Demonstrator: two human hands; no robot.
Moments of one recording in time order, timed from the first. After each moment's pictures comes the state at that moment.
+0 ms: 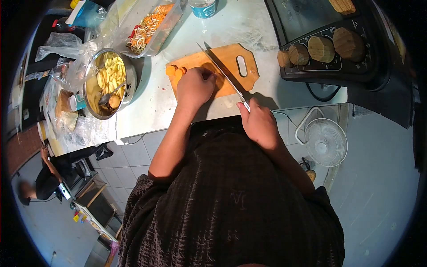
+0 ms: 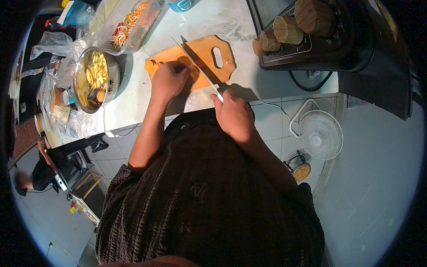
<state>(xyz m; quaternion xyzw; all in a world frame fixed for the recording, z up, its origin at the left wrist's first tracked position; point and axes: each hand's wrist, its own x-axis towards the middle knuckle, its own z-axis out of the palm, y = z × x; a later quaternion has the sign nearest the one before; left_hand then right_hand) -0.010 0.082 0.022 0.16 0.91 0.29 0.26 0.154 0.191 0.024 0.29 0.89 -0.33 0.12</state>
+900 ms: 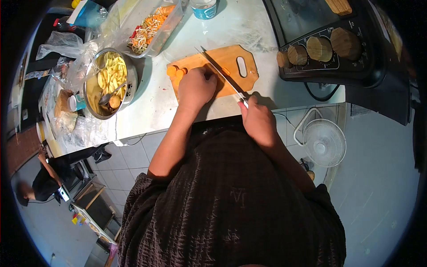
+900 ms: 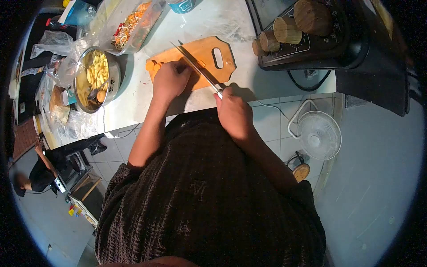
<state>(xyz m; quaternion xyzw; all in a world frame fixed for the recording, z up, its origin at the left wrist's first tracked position) -0.010 0.084 0.020 0.18 0.92 0.27 0.24 0.151 0.189 0.017 0.30 0.91 -0.28 0.11</state>
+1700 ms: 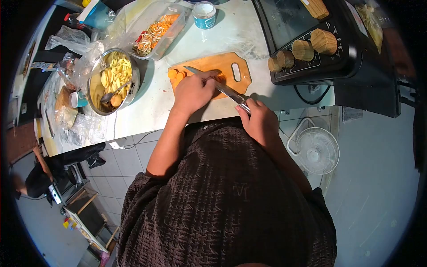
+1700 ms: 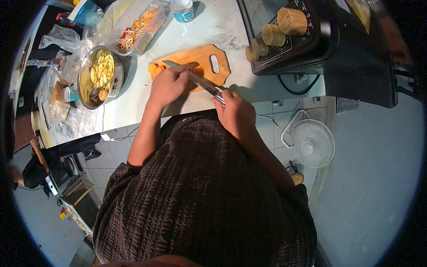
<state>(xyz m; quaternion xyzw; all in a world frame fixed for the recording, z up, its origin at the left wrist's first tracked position) -0.004 0.072 0.044 0.26 0.89 0.27 0.24 0.165 0.202 0.038 0.22 0.94 -0.27 -0.04</state>
